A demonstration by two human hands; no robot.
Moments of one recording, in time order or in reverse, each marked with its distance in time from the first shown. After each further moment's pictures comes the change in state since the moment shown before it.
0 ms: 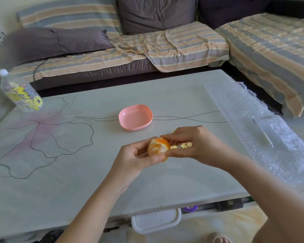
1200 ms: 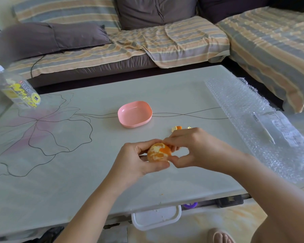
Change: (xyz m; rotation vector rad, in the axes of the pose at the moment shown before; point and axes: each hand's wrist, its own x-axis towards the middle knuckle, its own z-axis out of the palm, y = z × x) left_hand -0.009 0.015 0.009 0.274 -0.027 0.089; right_hand -0.005 -0.014 0.003 -0.329 -0.122 -0.137
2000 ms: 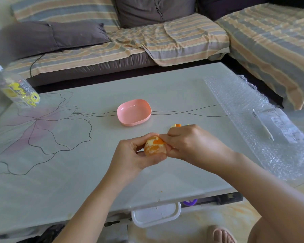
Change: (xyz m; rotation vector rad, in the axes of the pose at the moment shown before) left_hand 0.002 -0.004 0.003 -0.066 0.132 -0.002; right_hand 0.007 0.001 0.015 -0.301 0.163 -0.117
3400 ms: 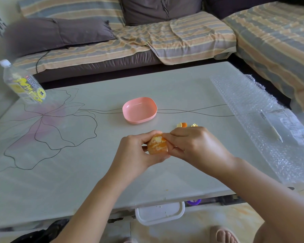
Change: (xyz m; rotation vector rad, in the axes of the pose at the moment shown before) left_hand -0.002 0.006 -0.010 0.312 -0.019 0.122; right_hand 0.001 -0.012 0.008 -0.010 0.177 -0.006
